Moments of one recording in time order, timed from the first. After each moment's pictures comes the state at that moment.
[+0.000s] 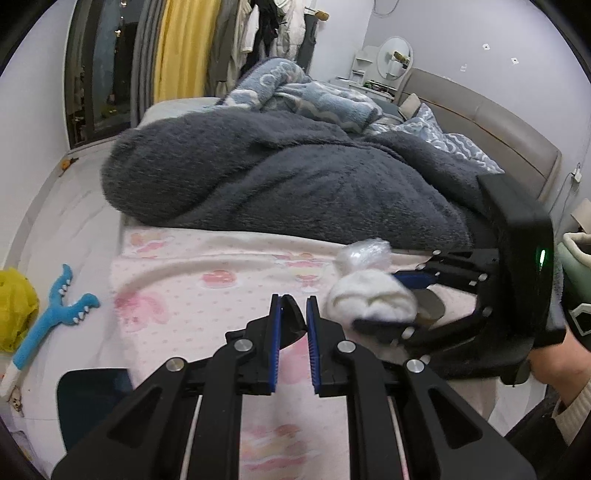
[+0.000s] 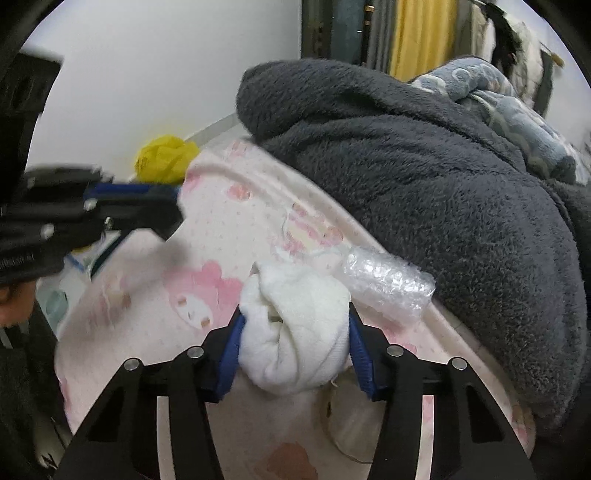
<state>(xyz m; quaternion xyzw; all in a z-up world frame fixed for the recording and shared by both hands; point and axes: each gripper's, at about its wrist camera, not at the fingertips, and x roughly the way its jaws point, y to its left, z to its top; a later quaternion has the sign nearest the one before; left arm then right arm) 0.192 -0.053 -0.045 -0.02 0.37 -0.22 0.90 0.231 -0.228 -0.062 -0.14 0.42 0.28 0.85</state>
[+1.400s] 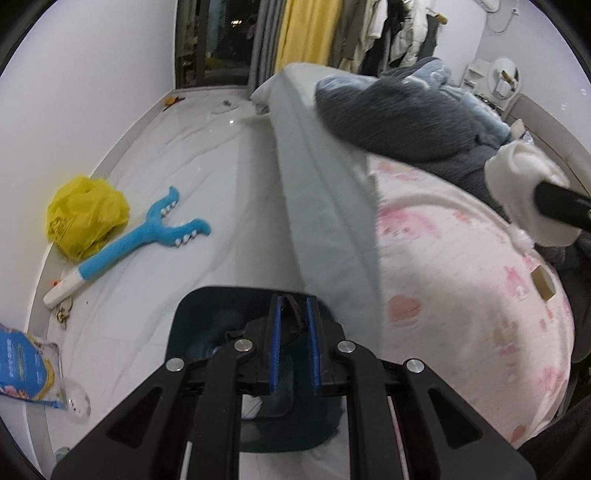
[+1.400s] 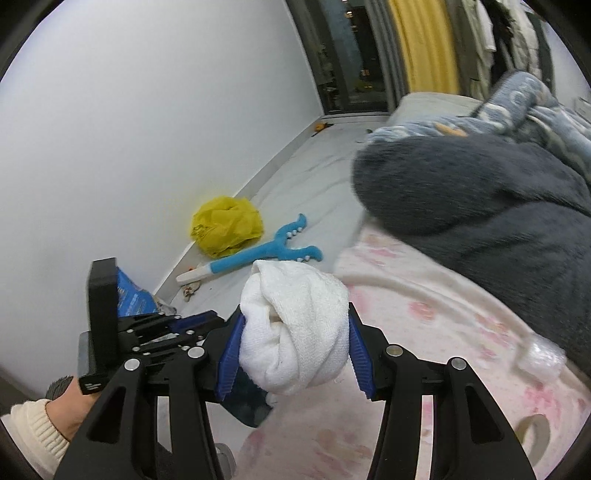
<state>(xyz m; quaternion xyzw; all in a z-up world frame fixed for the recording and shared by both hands) 0.160 0.151 -0.095 -0.07 0.44 -0.04 0.89 0.224 -0.078 0.003 -0.01 0.41 0.34 0.85</state>
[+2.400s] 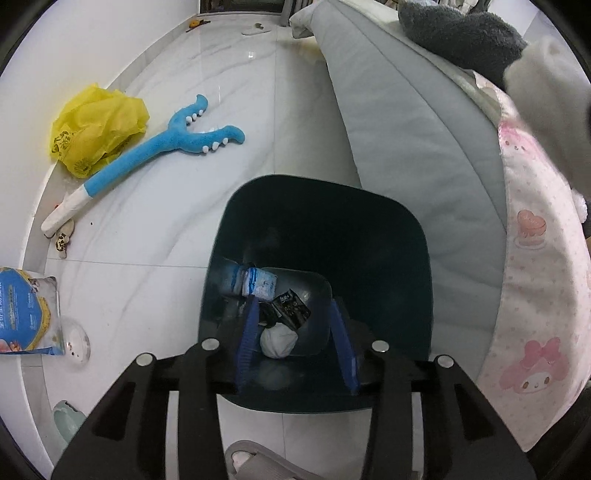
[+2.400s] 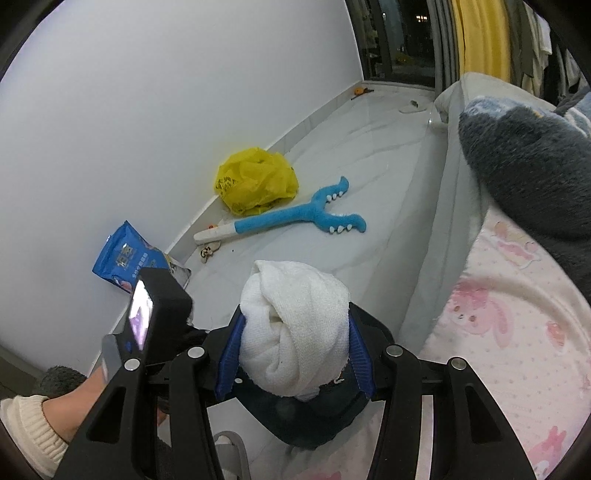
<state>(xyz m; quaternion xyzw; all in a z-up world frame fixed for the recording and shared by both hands) 0.152 0.219 -0.185 -0.10 0.56 -0.02 0.82 0.222 0.048 -0.055 -0.07 0.46 0.38 0.80</state>
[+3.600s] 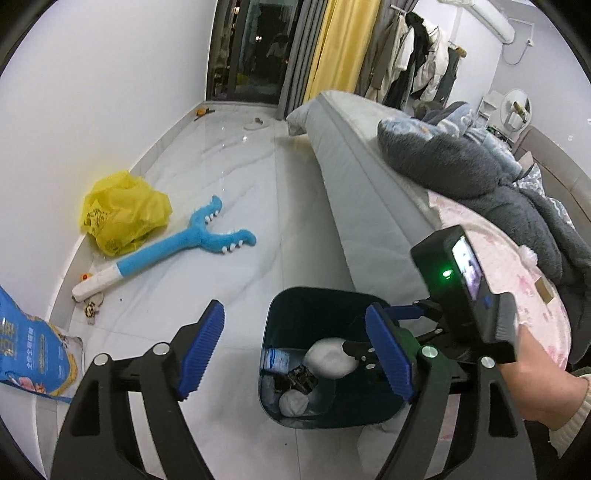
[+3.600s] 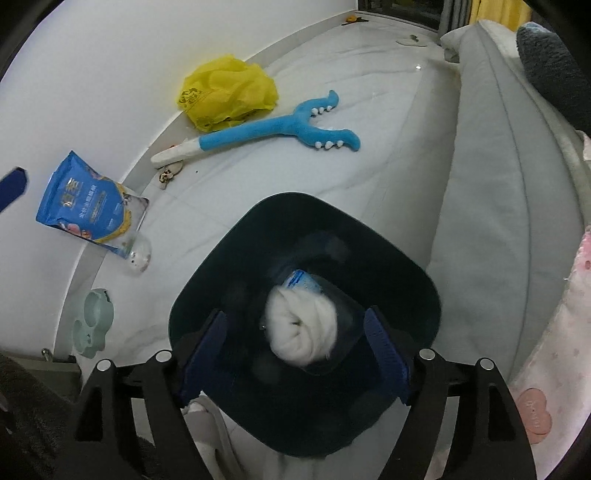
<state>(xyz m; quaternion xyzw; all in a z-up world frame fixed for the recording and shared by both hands) 0.106 0.264 -0.070 -0.10 0.39 -0.02 0.91 0.221 0.113 -0.170 -0.15 0.57 0.31 0.74</state>
